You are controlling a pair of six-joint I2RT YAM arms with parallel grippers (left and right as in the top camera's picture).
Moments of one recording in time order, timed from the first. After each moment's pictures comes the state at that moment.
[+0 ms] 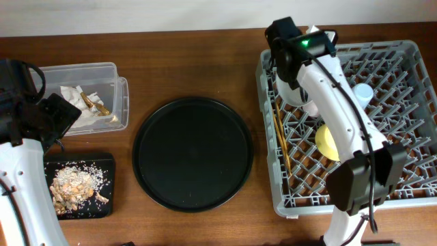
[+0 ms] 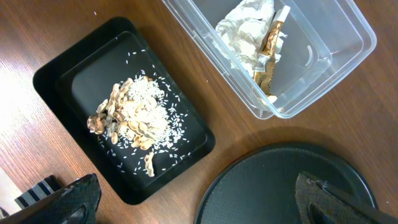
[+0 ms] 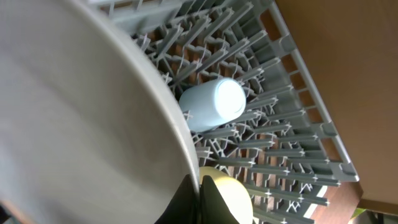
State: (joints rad) left arm 0.32 1.45 1.72 -1.44 -0.19 -0.62; right arm 0.30 1.98 1.96 -1.39 0.79 0.63
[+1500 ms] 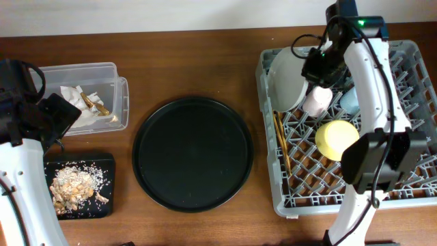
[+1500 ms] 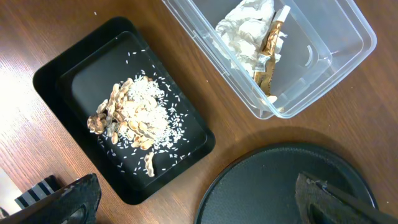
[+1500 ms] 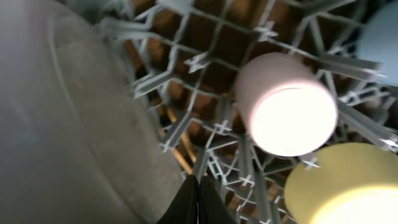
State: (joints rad) left arm 0.32 1.45 1.72 -1.44 -0.19 -0.62; right arm 0.00 2.11 2.14 -1.41 -0.14 0.42
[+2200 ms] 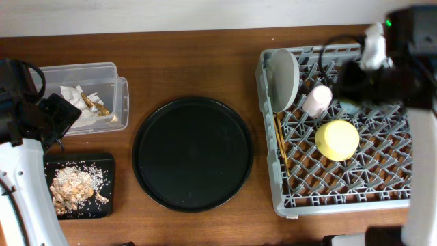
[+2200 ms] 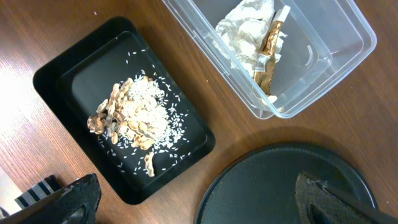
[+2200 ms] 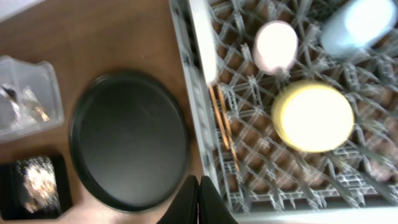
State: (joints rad) left arm 0.32 1.45 1.72 -1.44 -0.19 -0.62; right arm 0.00 1.56 2.14 -1.67 -0.21 0.29
